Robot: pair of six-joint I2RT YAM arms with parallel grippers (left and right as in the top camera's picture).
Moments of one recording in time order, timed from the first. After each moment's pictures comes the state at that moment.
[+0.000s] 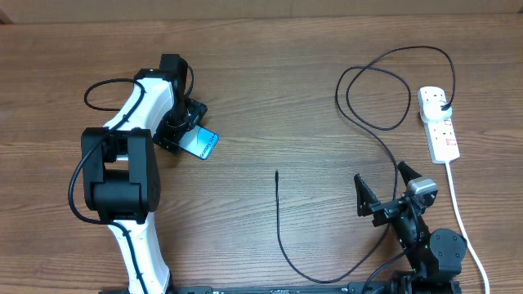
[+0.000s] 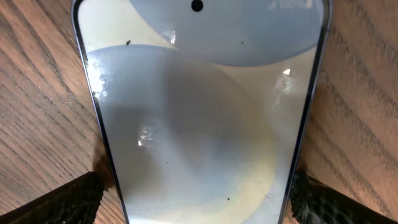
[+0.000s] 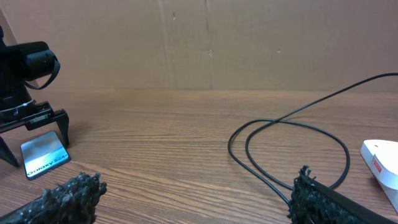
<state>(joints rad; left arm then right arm) -0.06 2.16 1.57 -0.97 -0.01 -1.13 -0.06 0.01 0.06 -0.12 -0.38 0.07</state>
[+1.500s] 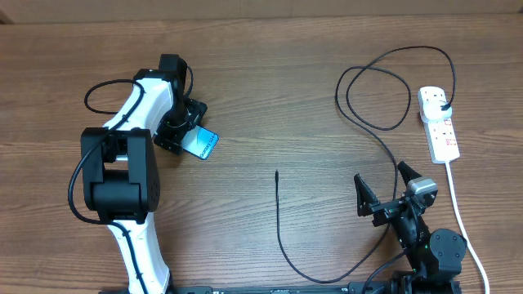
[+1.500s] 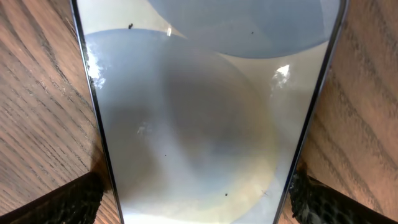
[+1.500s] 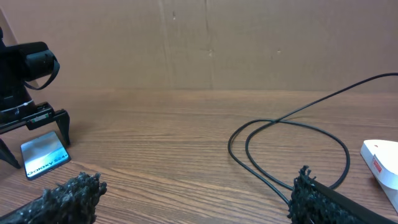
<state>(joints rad) -0.06 2.16 1.57 -0.96 0.02 -1.18 -0.06 0.01 0.06 -0.12 -0.38 0.07</state>
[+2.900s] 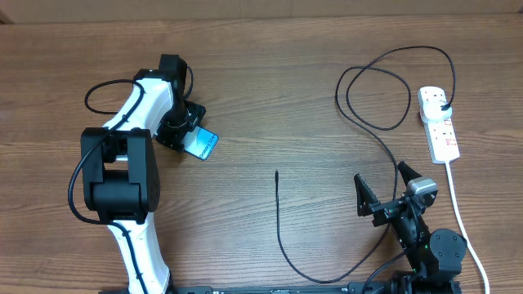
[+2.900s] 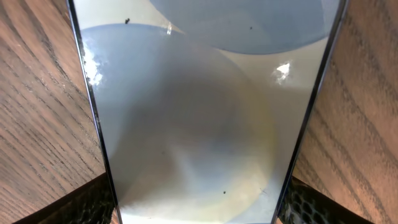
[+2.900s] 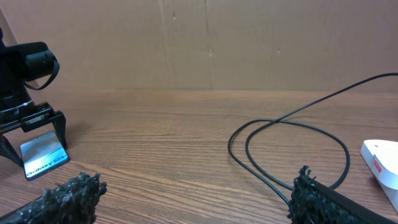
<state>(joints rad) -0.06 2.16 1.57 -0.96 0.02 -1.18 -0.06 0.01 0.06 -0.12 -0.38 0.07</state>
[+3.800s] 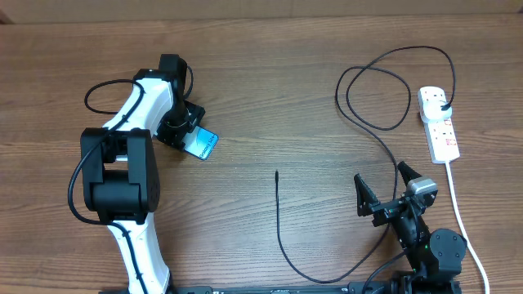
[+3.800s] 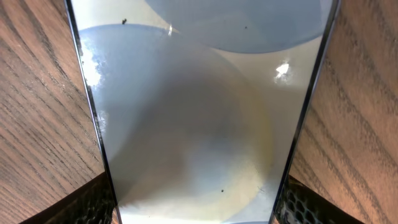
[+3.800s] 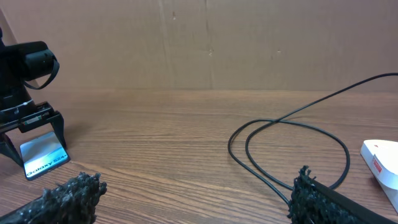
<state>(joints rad) -0.06 2.16 1.57 -0.96 0.02 -1.18 -0.06 0.01 0.06 -0.12 -0.38 0.07</state>
